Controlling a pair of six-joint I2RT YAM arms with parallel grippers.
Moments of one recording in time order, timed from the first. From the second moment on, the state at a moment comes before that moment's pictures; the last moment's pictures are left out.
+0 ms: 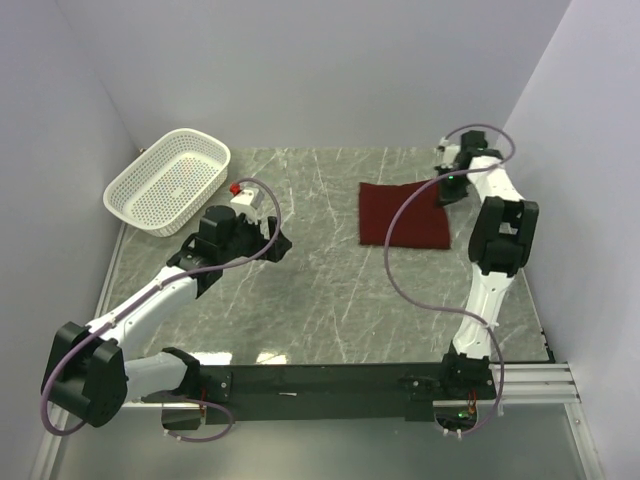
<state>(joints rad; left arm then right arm) -0.44 1.17 0.73 -0.01 0.21 -0.30 -0.11 2.19 1.84 -0.81 -0.24 -0.19</state>
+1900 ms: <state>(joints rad) -0.27 0.64 0.81 -0.37 -0.24 -0.35 -0.21 0.69 0.95 -0.50 -0.10 -0.01</state>
